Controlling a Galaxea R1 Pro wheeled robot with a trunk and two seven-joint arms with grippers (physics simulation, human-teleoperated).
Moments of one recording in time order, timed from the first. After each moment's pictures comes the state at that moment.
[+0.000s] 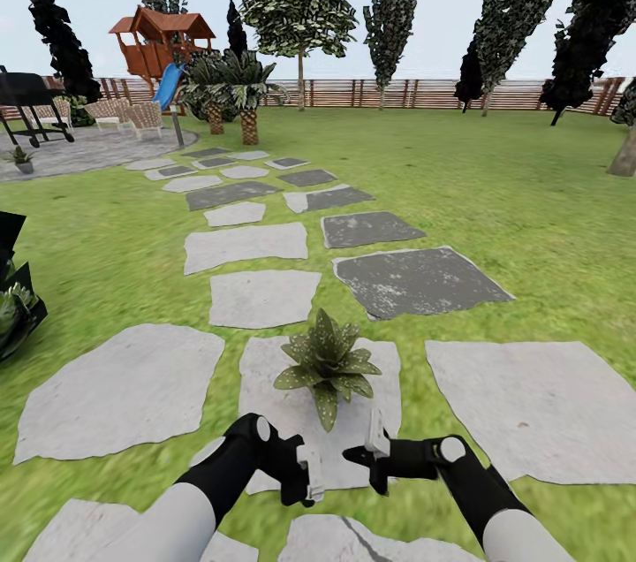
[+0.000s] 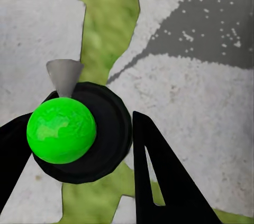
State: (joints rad) left arm -0.64 -0.17 -0.22 -0.58 -0.93 0.09 -0.96; right arm -0.56 0.01 -0.06 -0.59 0.59 -0.44 1.06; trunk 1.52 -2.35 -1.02
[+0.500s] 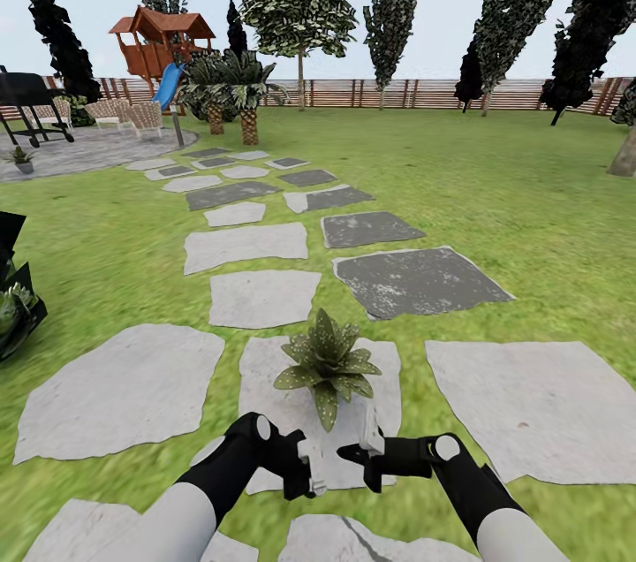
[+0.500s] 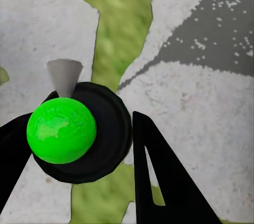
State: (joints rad) left arm -0.64 -0.17 -0.22 -0.58 -0.91 0.09 -0.92; right arm -0.56 0.03 -0.06 -0.60 0.59 -0.44 1.06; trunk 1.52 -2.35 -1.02
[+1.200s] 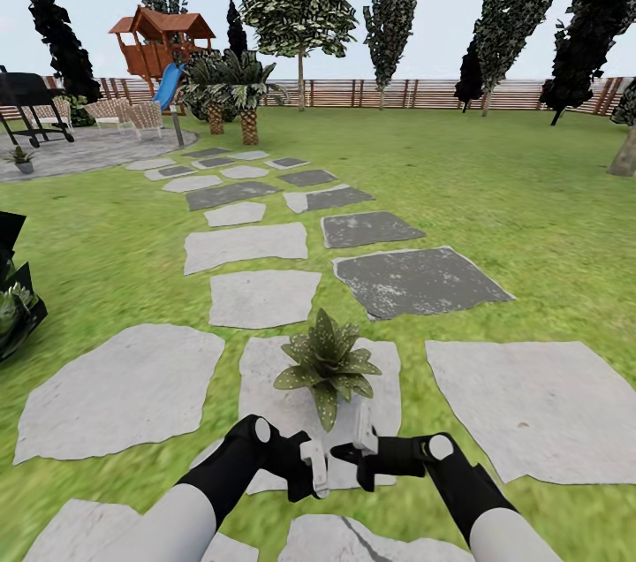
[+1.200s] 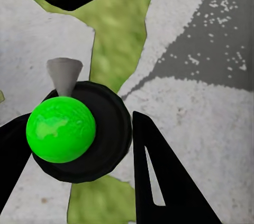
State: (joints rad) left arm -0.64 -0.17 -0.22 -0.57 -0.86 0.03 -0.92; right arm -0.56 0.05 -0.06 -0.60 0.59 -0.44 1.06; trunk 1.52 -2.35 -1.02
